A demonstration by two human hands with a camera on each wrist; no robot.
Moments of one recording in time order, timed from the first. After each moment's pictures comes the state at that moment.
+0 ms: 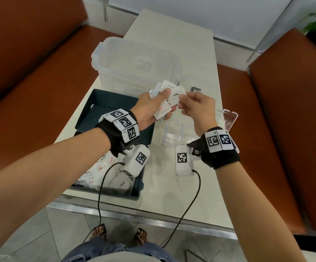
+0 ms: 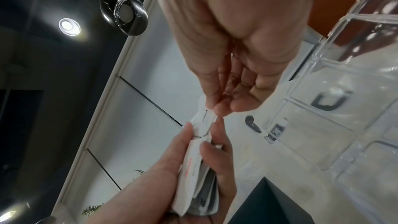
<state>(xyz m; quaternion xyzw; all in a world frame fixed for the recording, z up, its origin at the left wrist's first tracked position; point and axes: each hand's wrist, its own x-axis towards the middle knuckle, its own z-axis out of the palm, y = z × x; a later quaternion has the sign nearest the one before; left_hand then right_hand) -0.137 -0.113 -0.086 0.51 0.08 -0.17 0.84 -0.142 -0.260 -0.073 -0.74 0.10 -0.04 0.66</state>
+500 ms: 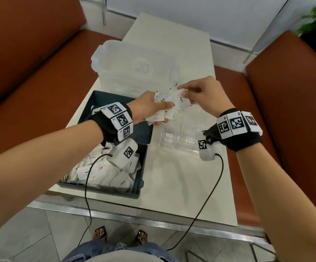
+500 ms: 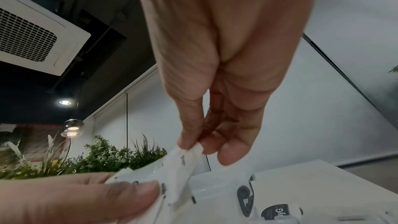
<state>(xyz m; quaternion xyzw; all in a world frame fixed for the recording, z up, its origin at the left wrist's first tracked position) -0.139 -0.098 -0.075 0.69 -0.06 -0.23 0.68 -0.133 -0.285 -0.022 -0.93 -0.12 -0.02 0.35</state>
